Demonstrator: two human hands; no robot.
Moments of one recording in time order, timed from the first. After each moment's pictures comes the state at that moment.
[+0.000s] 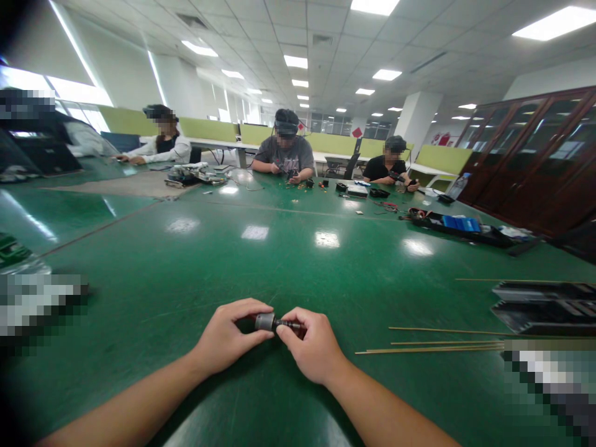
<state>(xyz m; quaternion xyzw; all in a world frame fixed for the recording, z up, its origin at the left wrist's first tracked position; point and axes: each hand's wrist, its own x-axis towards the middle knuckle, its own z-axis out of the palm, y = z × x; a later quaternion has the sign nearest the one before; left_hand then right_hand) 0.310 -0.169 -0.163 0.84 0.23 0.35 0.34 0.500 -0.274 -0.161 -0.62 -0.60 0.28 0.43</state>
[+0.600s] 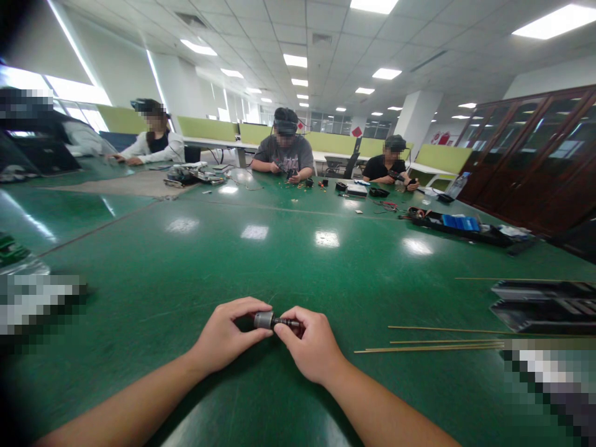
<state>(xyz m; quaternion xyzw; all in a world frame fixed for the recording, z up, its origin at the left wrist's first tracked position) 0.310 -0.170 -0.161 0.84 0.24 0.35 0.34 0.497 -0.274 -0.160 -0.62 -0.58 0.29 0.44</state>
